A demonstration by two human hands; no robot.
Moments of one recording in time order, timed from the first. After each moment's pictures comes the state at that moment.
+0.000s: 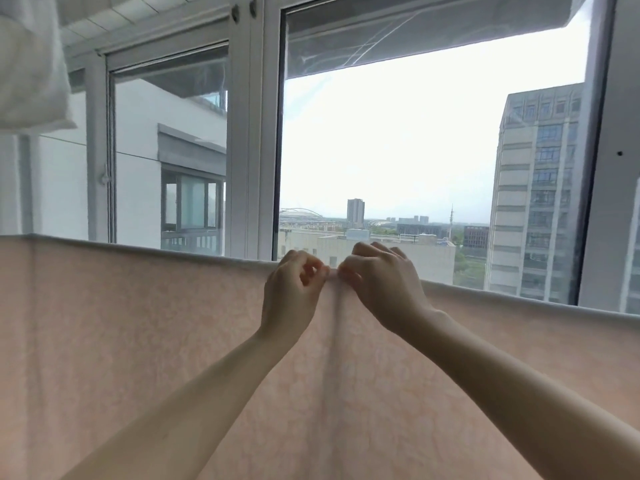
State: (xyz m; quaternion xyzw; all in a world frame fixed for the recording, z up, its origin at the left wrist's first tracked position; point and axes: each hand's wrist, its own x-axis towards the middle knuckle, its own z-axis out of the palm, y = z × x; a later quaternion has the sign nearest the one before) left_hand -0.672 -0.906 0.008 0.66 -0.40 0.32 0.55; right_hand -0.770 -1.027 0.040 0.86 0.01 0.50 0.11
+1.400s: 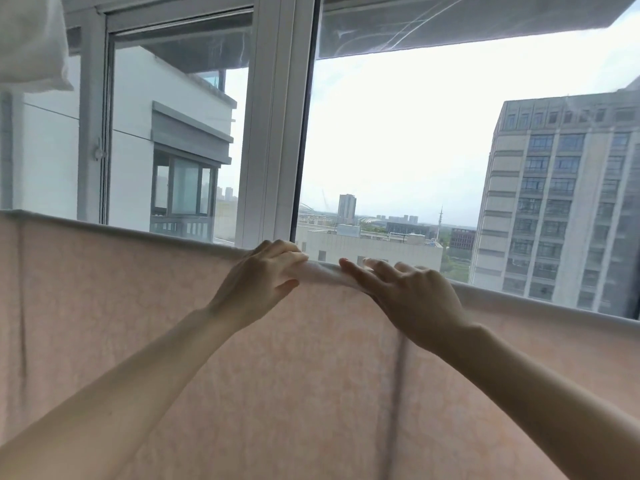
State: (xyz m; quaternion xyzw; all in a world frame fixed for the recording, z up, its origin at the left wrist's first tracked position) left_hand -0.514 -0.842 0.006 0.68 -0.53 0.41 0.30; right_hand -0.700 -1.031 0.023 0.86 0.00 0.38 0.35
